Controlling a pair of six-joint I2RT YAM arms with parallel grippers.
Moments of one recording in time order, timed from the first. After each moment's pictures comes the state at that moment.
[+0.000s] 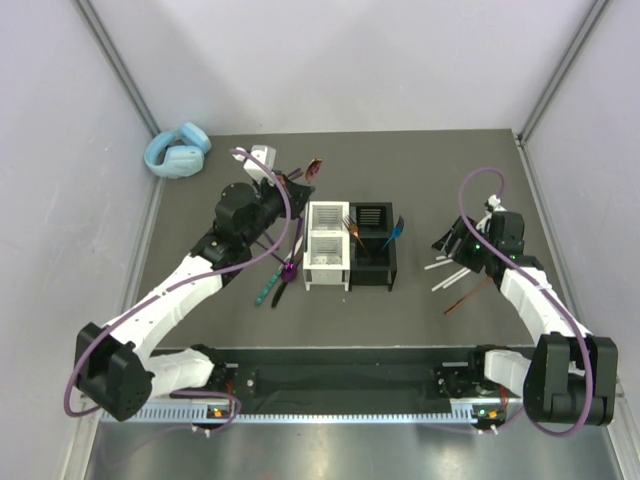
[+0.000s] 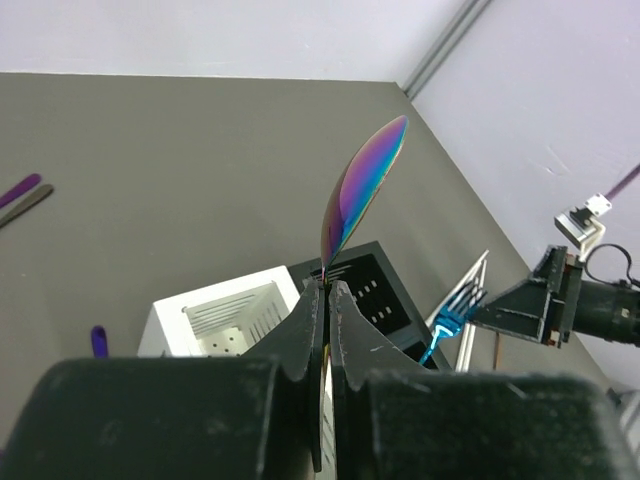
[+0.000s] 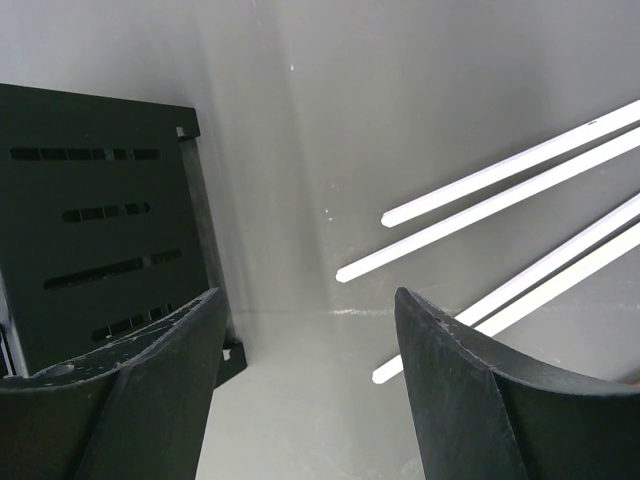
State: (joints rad) left arm -0.53 1.17 0.91 0.21 0.06 -0.47; right arm -0.06 1.12 0.60 -0.23 -0.32 0.48
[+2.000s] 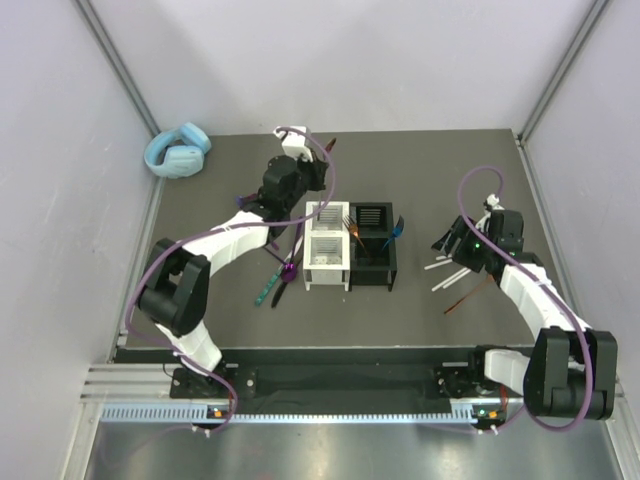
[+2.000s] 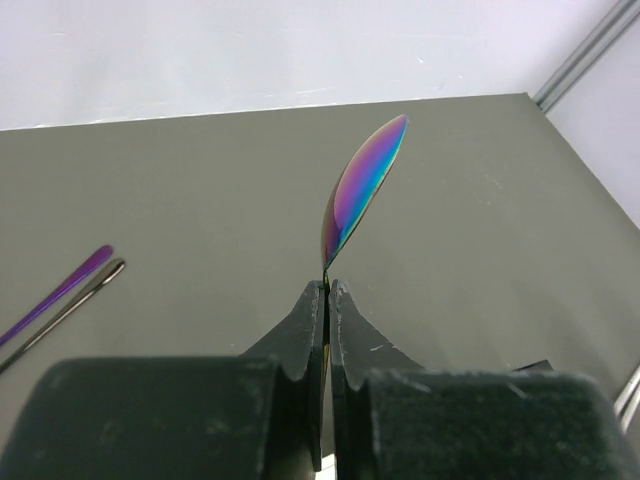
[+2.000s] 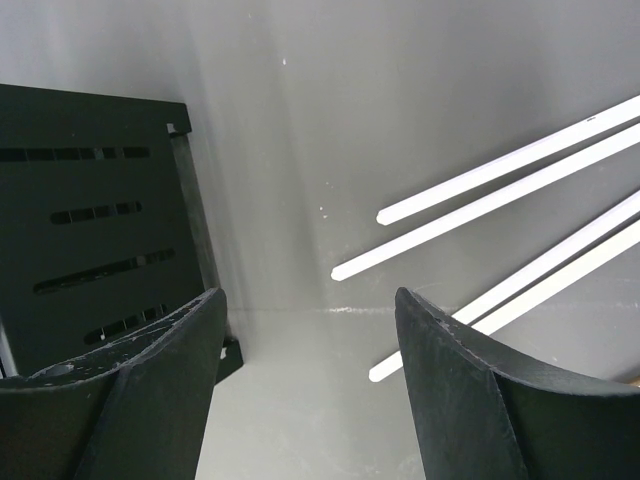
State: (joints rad) left arm -0.52 1.70 1.16 0.45 -0.07 -0.30; right arm -0.06 1.15 0.62 -0.25 -0.32 0.47
